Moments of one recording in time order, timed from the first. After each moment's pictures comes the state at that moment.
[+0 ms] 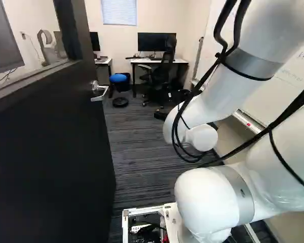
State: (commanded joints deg) arm 0.0 16.0 -5.0 0.0 50.0 0.0
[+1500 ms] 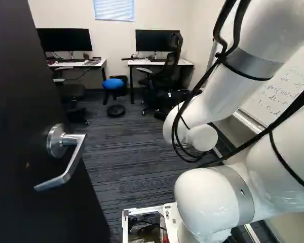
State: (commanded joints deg) arm 0.0 16.0 -5.0 0.0 50.0 0.0
